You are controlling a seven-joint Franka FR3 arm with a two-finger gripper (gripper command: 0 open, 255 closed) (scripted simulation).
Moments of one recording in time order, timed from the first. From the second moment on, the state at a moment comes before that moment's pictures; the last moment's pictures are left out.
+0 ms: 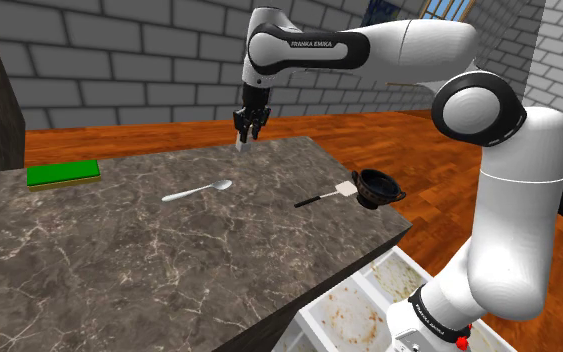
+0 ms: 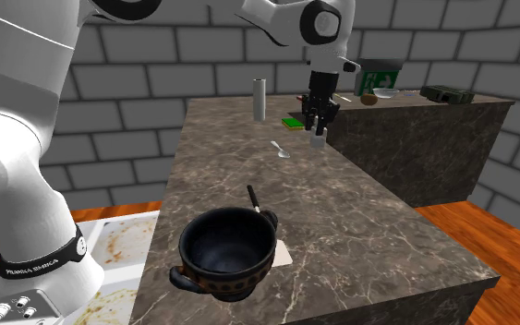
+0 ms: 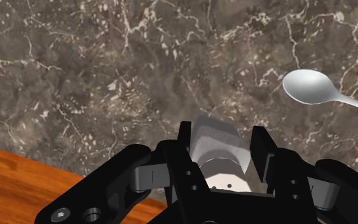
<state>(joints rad) 0.19 0.51 0.08 -1.37 0.00 1.79 0.05</state>
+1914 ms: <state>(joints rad) 0.09 0.12 0.04 -1.68 0.02 1.70 -0.08</state>
